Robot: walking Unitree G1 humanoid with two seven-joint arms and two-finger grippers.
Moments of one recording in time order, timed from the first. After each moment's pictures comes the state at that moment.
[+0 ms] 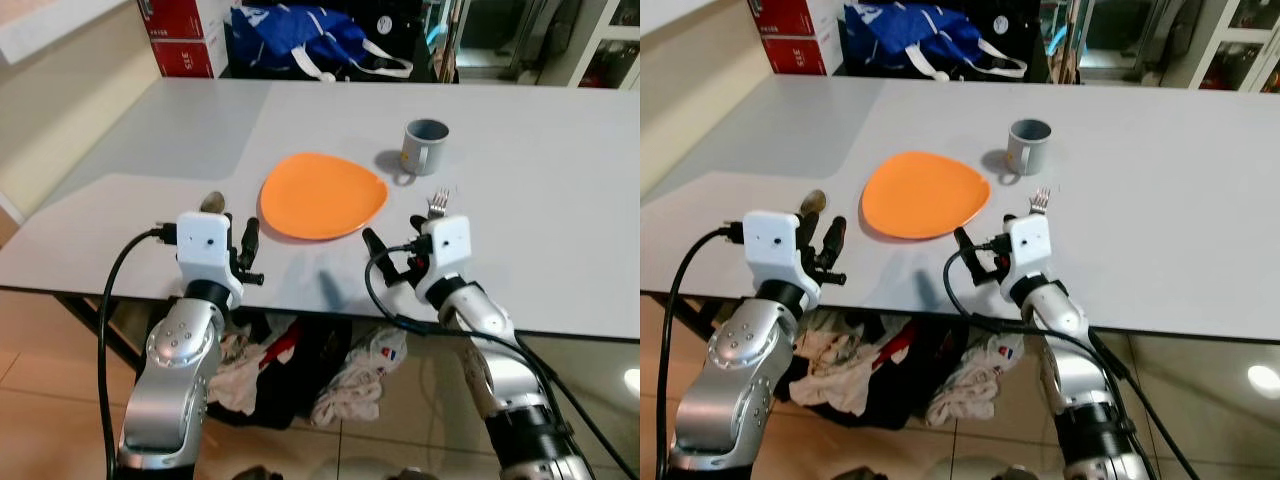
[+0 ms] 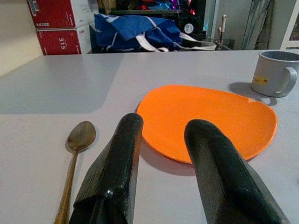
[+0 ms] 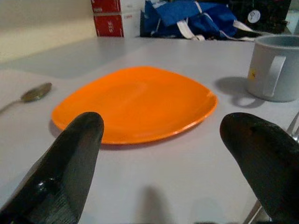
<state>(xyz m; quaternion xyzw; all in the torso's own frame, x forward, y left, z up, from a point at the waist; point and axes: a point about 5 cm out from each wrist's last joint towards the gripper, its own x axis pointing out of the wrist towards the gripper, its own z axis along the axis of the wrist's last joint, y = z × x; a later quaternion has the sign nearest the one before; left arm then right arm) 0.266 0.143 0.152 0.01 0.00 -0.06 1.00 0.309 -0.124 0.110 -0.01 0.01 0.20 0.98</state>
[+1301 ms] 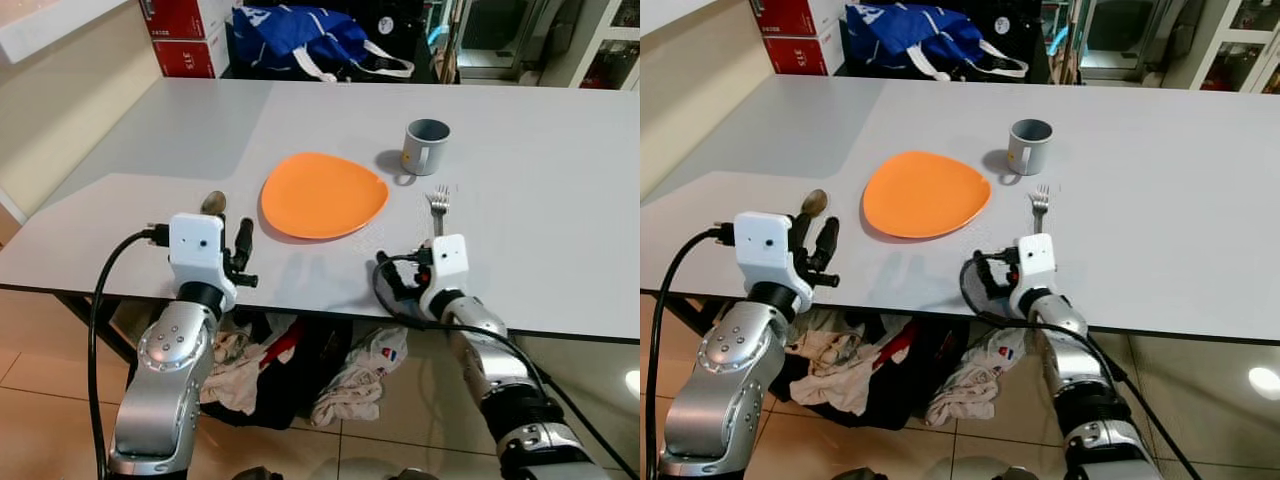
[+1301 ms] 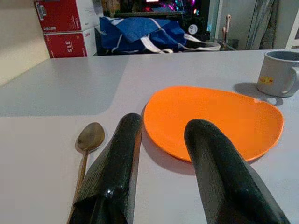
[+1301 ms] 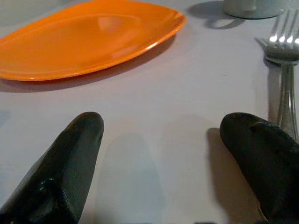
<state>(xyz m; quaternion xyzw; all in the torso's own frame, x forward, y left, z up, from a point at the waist) 0.264 0.149 0.157 0.02 -0.01 -0.05 1.00 0.322 -0.147 0.062 0.01 0.10 0.14 0.98</state>
